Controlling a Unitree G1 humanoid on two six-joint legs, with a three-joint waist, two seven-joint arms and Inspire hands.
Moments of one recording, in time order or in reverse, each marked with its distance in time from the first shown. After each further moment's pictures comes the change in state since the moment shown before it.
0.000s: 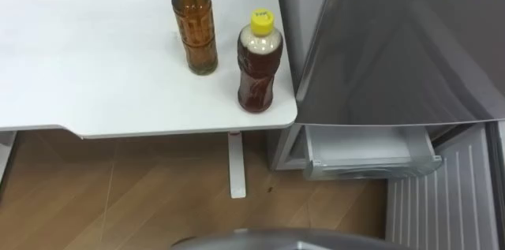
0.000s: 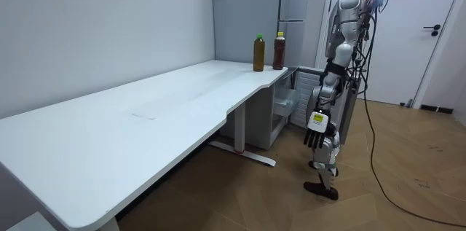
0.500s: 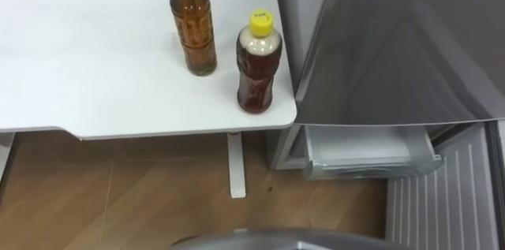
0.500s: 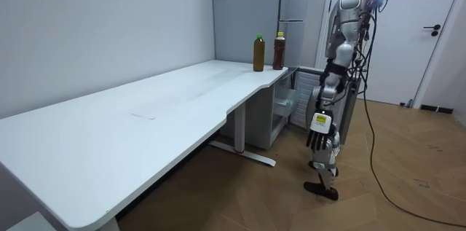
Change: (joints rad) left arm 0.003 -0.001 0.054 0.014 -0.045 -0.004 0.043; right arm -0.003 0.000 0.001 0.000 -0.044 0.001 0.001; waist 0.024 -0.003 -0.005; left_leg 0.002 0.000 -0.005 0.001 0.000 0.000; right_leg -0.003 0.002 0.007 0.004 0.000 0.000
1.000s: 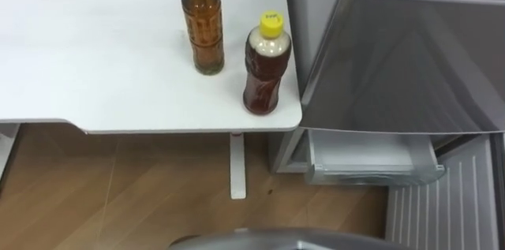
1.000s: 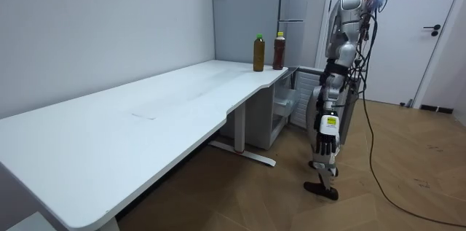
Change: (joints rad) left arm 0.010 -0.003 0.224 -0.030 -0.550 -0.060 0.291; right arm 0.007 0.010 -0.007 -0.003 0.004 0.015 -0.050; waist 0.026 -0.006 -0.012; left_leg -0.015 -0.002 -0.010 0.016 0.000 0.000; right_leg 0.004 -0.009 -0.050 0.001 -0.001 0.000
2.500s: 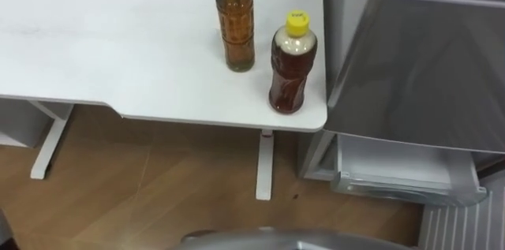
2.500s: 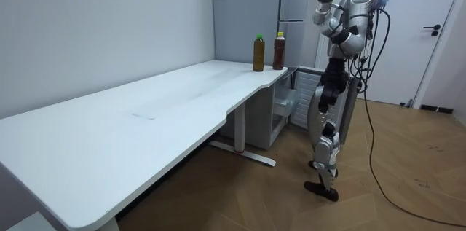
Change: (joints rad) left arm -0.080 0.168 0.203 -1.737 0.436 -0.296 0.442; right arm 0.063 -0.056 -0.039 -0.083 -0.126 -0.111 0.027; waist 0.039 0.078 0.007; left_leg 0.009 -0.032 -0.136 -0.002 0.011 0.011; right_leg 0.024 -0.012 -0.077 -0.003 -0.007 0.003
